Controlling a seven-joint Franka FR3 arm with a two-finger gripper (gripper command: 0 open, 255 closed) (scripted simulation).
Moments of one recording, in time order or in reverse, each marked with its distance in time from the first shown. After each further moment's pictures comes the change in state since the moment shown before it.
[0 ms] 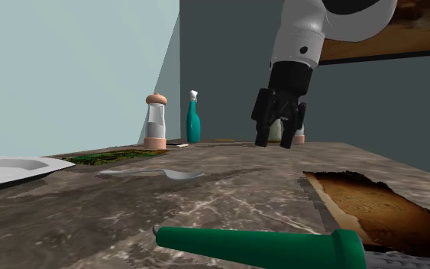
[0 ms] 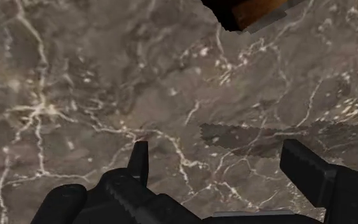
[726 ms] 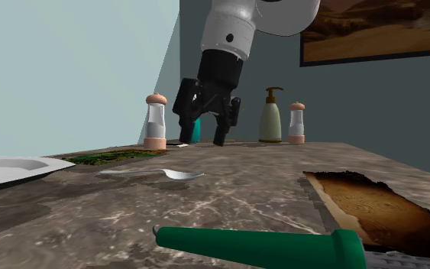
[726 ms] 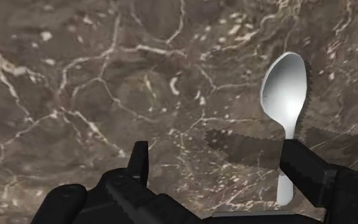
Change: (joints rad) arm 0.077 0.344 0.127 0.372 -0.074 0.001 0.078
